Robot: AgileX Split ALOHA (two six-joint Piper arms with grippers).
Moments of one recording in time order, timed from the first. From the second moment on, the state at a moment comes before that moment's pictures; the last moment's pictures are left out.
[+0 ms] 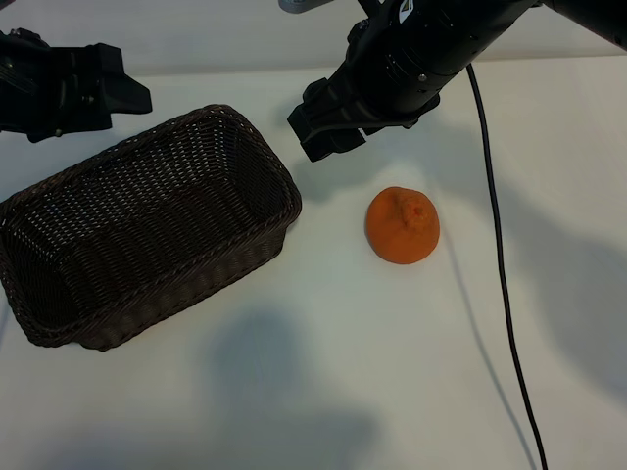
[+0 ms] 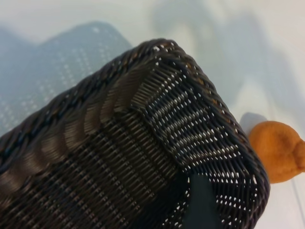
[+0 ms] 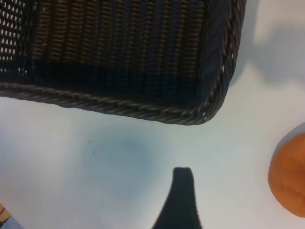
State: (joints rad) left arm 0.01 1.49 -1.11 -0.70 0.71 0.34; right arm 0.49 1.78 -1.63 0.28 1.00 -0.09
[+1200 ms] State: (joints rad) left arm 0.01 1.01 -0.69 0.18 0.79 -0.55; right arm 0.49 1.78 -1.63 0.28 1.04 -0.13
